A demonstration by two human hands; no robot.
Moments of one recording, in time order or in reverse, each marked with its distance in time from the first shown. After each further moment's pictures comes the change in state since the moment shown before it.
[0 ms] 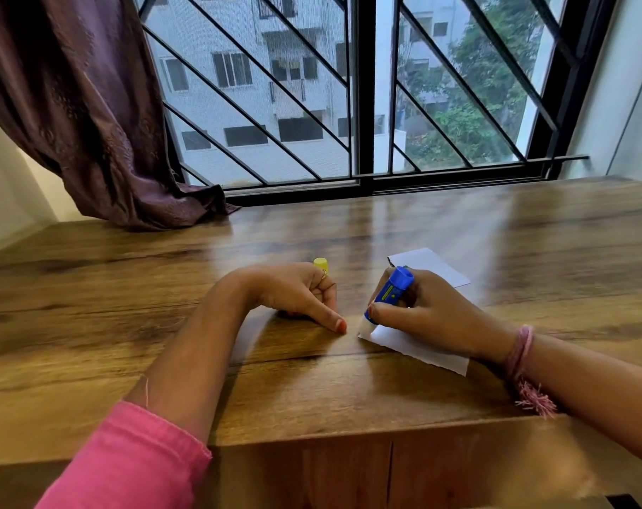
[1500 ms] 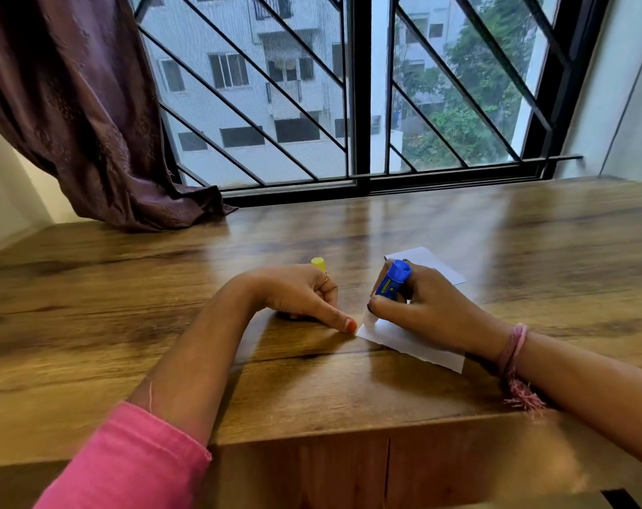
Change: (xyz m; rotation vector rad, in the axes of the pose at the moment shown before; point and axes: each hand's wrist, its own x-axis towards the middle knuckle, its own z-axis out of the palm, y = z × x) left_hand 0.007 0.002 0.005 0.089 0.054 -0.009; right_hand -0.002 -0.002 -0.002 -0.086 0.049 -0.018
